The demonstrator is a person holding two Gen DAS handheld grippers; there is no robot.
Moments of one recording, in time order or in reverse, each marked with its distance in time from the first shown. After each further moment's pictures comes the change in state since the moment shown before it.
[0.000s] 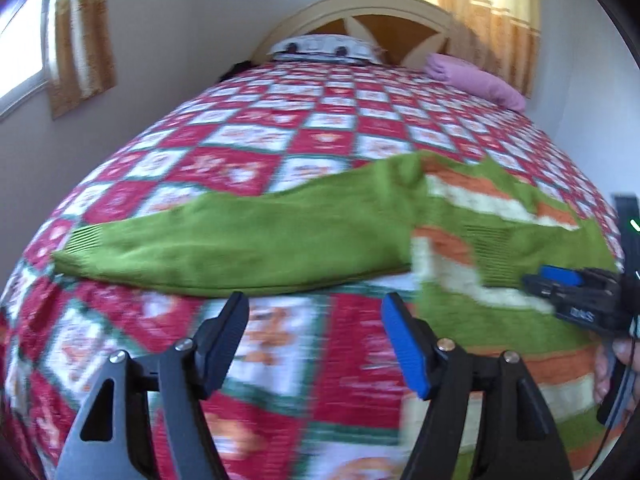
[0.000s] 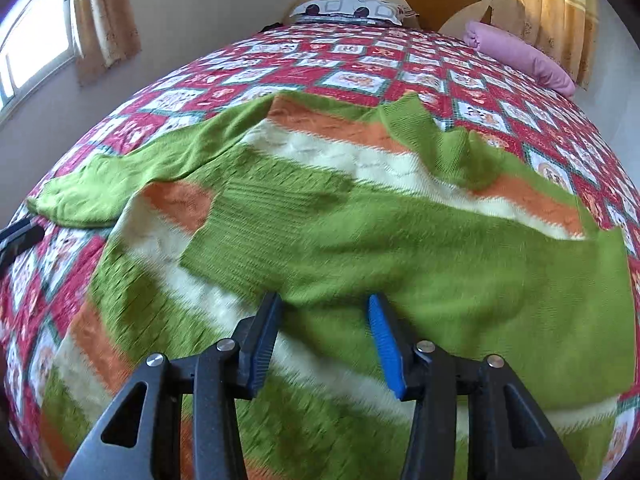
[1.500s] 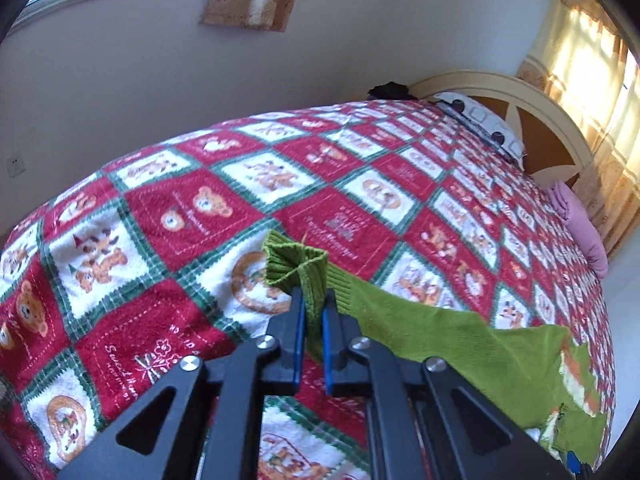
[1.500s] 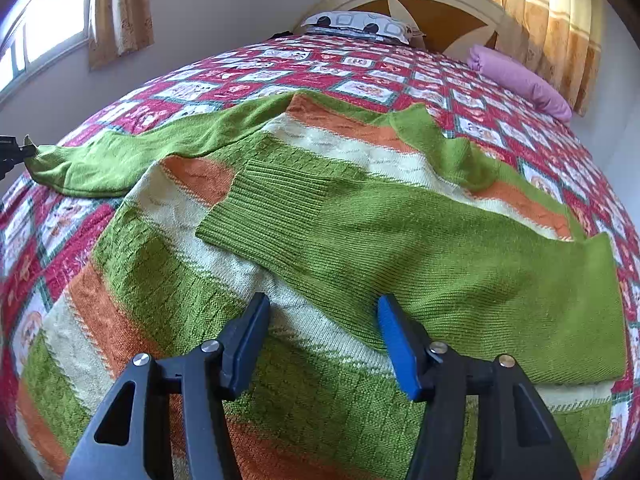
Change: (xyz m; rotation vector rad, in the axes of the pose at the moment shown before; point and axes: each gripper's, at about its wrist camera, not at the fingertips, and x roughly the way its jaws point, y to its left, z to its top) left arm 0.016 0.214 0.028 -0.525 -0.065 0.113; right arm -0.007 0.013 -0.018 -0.064 -0.055 -0.050
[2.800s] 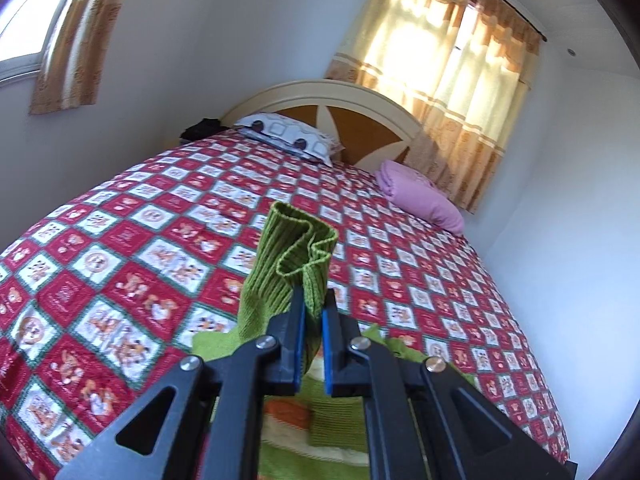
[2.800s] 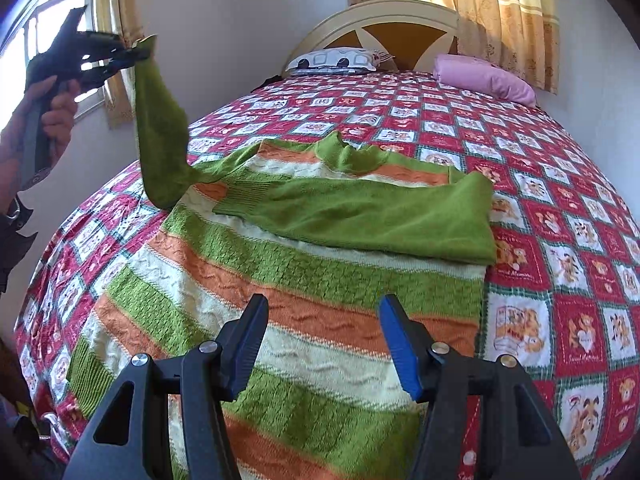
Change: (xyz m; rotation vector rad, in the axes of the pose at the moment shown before) left arm -0.126 -0.269 -0.025 0.292 -0.075 -0.485; right arm -0.161 -0.098 -0.093 0.119 -0.133 0.097
